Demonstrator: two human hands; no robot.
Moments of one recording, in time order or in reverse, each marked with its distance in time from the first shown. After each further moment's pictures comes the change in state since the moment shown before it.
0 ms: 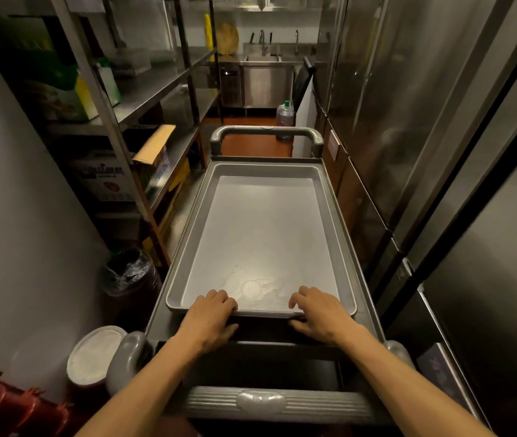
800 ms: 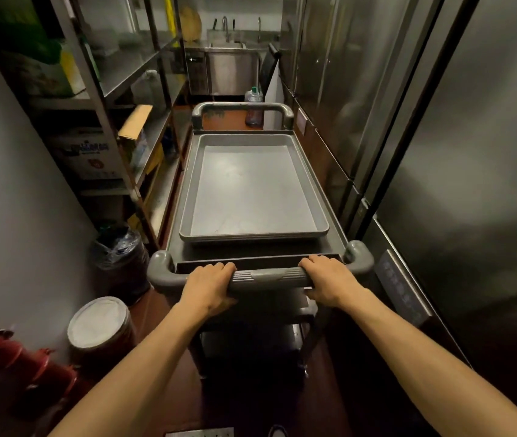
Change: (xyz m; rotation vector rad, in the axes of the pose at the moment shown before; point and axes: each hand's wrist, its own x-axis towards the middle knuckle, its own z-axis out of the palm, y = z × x) left_hand -0.141 0.033 -0.012 0.048 0.026 0.061; right_hand -0.155 -0.102 -0.017 -0.159 0.043 0.173
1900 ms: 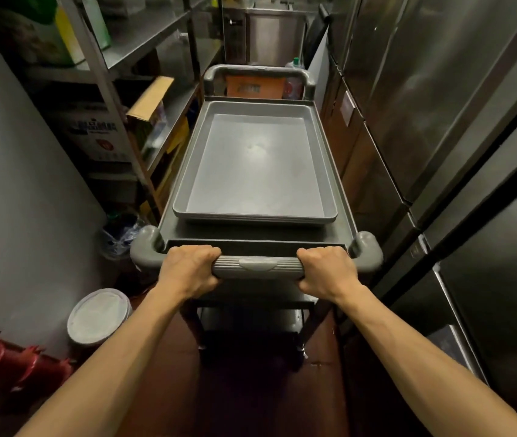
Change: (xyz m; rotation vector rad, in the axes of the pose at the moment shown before) left_hand 0.154 -0.082 -0.002 0.092 0.219 -0.111; right_hand 0.200 0.061 0.022 -0.160 0.277 -0.175
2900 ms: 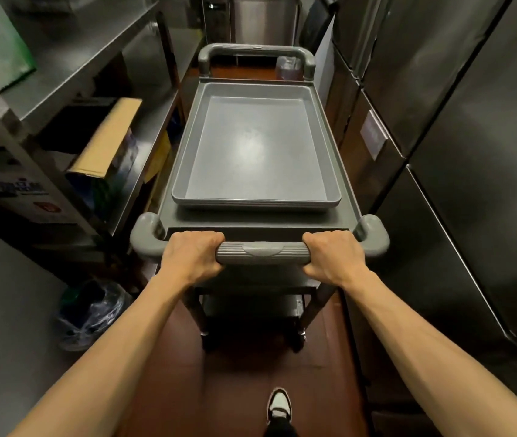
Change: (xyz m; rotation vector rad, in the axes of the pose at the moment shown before) left_hand 0.379 -0.172 0.087 0.009 -0.060 0.043; right_hand 0.362 0.143 0.109 -0.005 -0.036 0.048
